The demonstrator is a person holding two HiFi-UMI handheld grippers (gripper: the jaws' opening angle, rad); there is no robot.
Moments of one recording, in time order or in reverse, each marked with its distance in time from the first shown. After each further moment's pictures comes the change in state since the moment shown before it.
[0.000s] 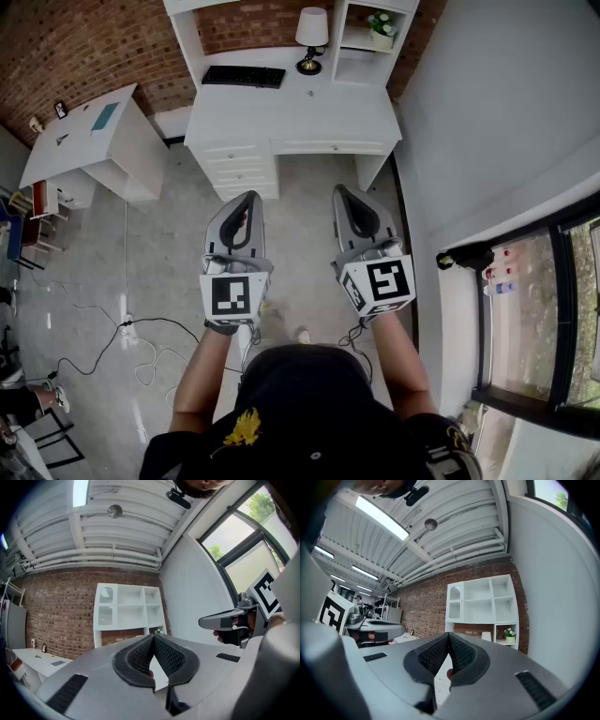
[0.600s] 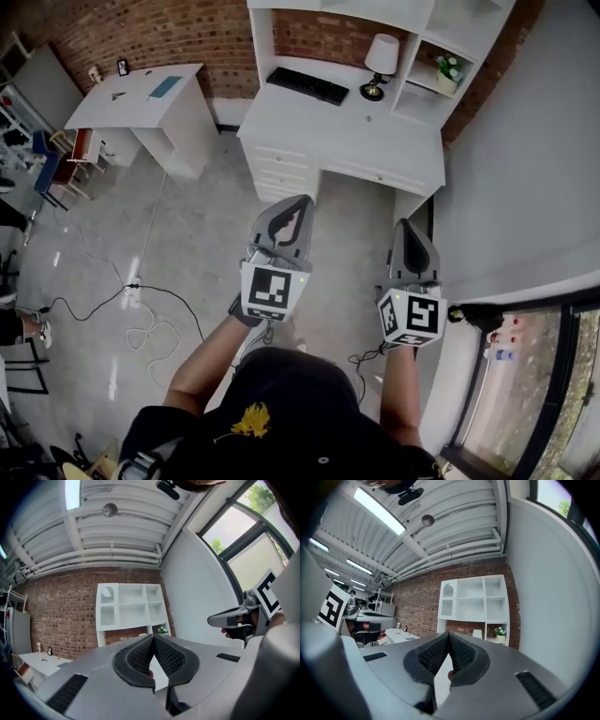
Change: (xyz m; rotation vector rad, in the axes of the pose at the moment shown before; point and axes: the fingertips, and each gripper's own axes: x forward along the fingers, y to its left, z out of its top) left arm 0.028 -0.015 0.002 0.034 0.047 0.045; right arm -0.011 -0.060 -0.016 -0.008 0.057 -0.079
